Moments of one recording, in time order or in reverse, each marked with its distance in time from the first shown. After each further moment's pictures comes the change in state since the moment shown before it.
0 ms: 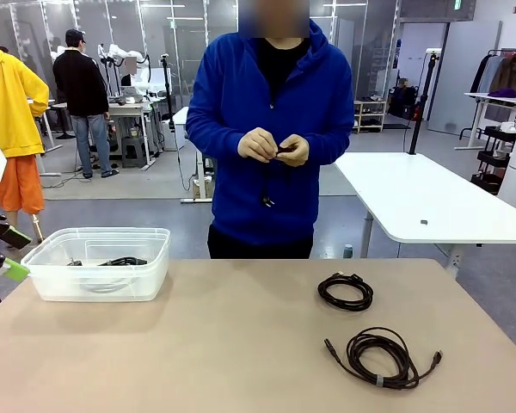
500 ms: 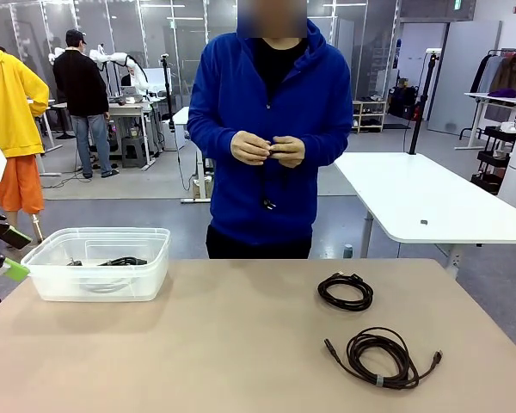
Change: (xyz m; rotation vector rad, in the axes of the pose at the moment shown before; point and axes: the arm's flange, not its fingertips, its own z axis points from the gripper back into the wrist) left arm 0.000 0.000 0.000 0.000 0.000 0.000; right arm 0.000 0.000 0.000 0.000 0.000 0.000
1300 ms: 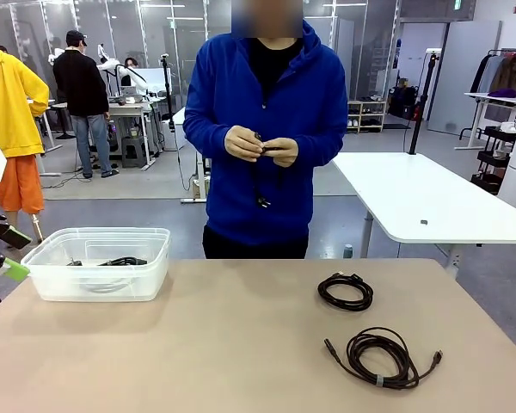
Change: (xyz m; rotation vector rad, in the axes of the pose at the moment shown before) left arm 0.000 0.000 0.000 0.000 0.000 0.000; right arm 0.000 0.000 0.000 0.000 0.000 0.000
